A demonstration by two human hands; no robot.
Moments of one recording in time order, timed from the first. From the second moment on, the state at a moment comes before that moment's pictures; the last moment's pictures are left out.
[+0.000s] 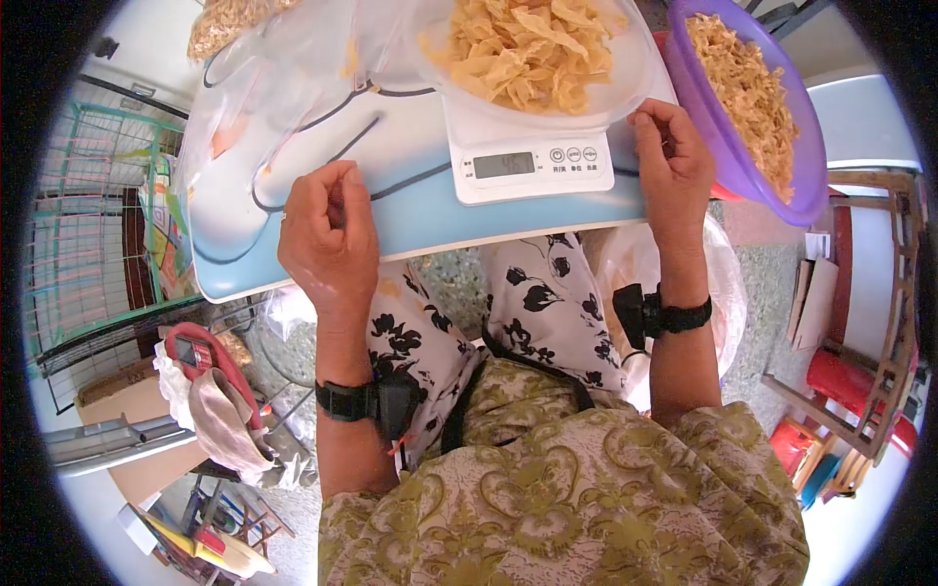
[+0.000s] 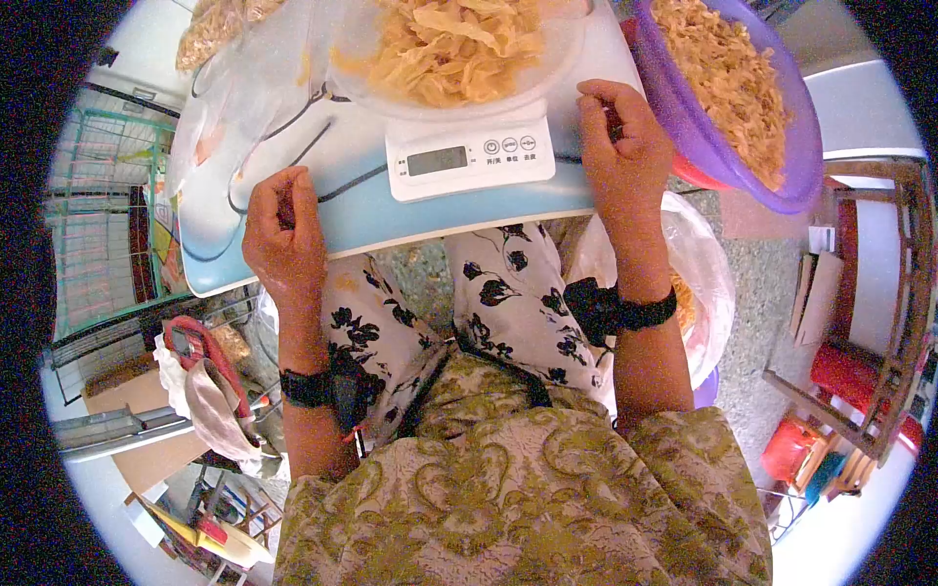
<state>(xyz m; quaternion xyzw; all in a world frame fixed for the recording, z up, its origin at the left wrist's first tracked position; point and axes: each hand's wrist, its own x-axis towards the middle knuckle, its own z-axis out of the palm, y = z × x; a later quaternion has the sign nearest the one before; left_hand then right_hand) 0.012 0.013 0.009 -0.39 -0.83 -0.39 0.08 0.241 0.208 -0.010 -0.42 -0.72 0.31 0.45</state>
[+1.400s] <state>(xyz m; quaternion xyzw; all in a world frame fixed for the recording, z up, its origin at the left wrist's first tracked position) 0.005 0.009 0.003 -0.39 -0.82 -0.41 0.09 0.507 0.109 -0.206 -0.63 -0.67 0.36 -0.14</state>
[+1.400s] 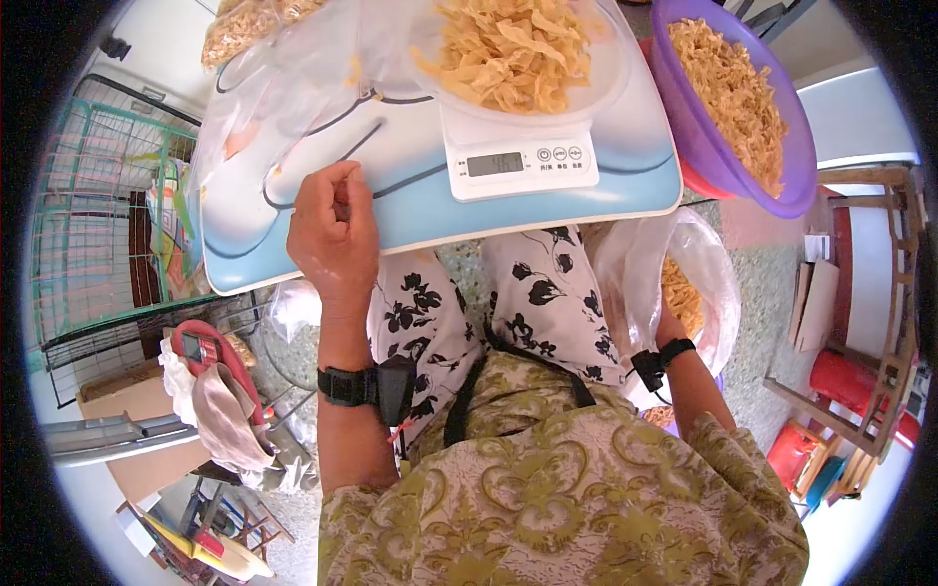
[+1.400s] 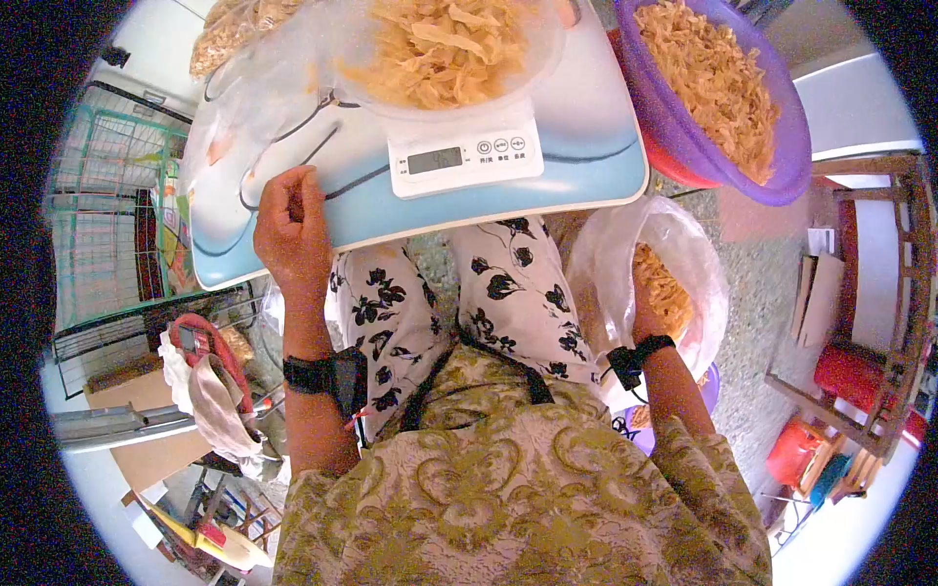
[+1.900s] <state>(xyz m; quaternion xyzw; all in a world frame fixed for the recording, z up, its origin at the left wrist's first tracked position) 0.003 0.008 -0.001 -0.41 -0.79 -0.45 0.11 0.460 0.157 -0.149 -0.49 -0.82 0.29 0.01</state>
